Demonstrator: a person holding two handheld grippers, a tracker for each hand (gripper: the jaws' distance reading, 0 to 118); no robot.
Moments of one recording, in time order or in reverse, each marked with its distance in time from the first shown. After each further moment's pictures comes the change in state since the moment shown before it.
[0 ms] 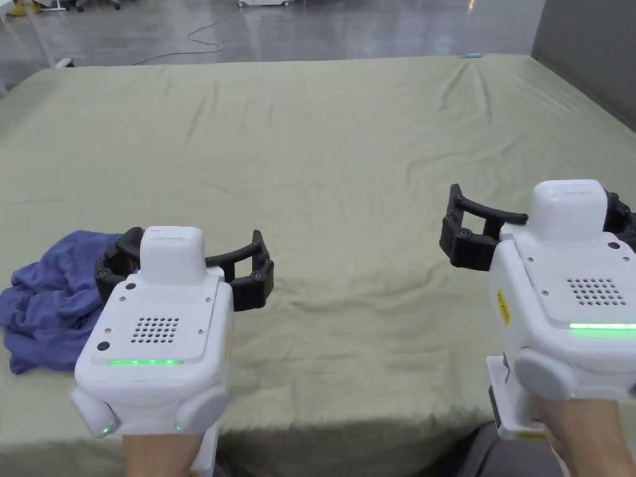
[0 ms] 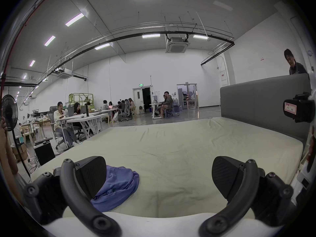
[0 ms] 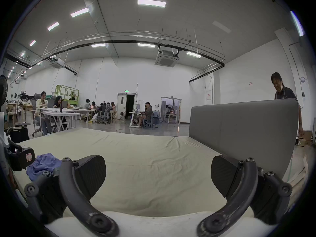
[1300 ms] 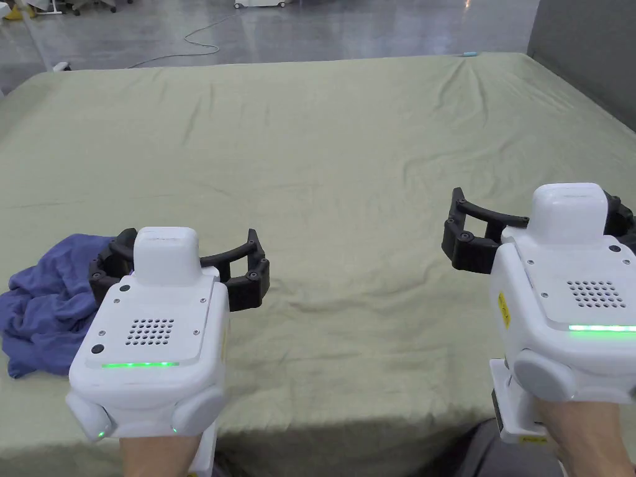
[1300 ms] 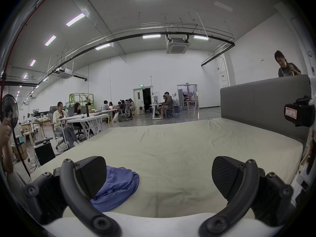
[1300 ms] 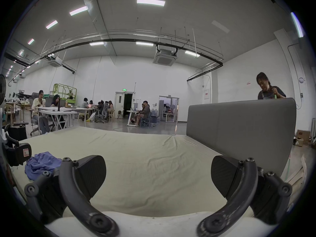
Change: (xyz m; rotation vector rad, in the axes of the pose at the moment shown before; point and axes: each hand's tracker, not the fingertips) left arm 0.001 0.003 0.001 0.008 0.007 -0.001; right arm 0.006 -0.003 0.003 -0.013 -0.025 0.001
